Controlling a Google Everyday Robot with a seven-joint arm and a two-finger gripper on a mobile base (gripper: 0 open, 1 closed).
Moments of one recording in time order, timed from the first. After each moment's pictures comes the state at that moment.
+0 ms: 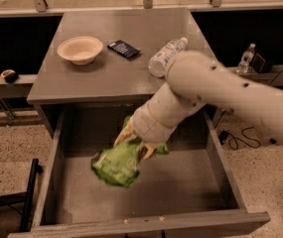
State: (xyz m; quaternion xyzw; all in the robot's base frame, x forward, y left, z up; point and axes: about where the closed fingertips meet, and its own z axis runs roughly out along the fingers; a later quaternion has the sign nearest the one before) arm 0.451 0.032 0.764 -0.93 0.23 0.09 0.27
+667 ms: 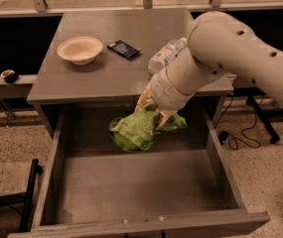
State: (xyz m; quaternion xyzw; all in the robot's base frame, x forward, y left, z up) arm 0.525 -0.012 0.822 -0.91 0.31 0.01 0.28
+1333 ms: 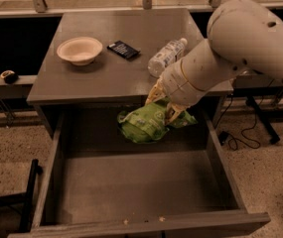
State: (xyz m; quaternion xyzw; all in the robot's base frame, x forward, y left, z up) arm 0.520 -0.038 0.857 -0.90 0.30 -0.04 0.30
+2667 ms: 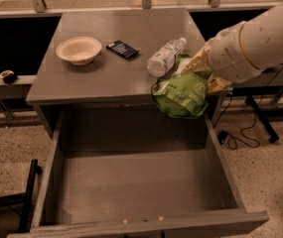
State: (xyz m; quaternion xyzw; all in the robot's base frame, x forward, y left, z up) arm 0.527 -0.120 0.944 -0.89 0.27 -0.19 0.33
